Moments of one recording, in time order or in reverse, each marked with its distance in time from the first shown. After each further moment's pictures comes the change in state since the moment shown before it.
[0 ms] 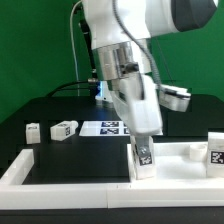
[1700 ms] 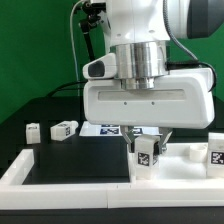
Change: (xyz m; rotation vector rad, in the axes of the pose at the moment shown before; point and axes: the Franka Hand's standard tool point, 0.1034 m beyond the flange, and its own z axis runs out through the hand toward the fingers) arm -0.009 -0.001 0.003 -0.078 0.094 -0.973
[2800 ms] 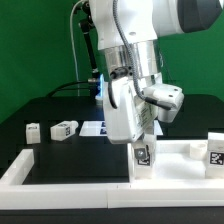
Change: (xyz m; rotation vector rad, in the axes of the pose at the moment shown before) arm 0.000 0.005 0.000 0.015 -0.087 1.358
